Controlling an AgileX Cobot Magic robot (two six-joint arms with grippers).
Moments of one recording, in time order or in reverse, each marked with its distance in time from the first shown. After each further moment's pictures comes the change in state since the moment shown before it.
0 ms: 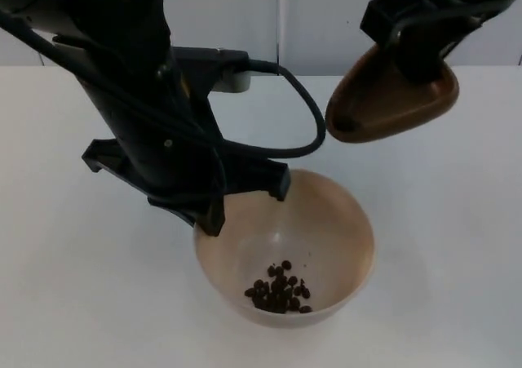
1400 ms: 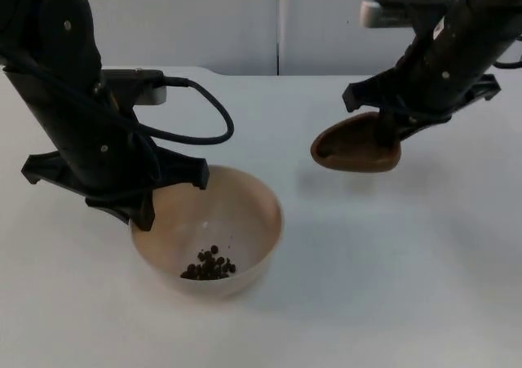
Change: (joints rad) right arm -0.244 0.377 0.048 0.242 -0.514 0.020; left arm 0.232 0.130 0.000 0.003 -0.083 0.045
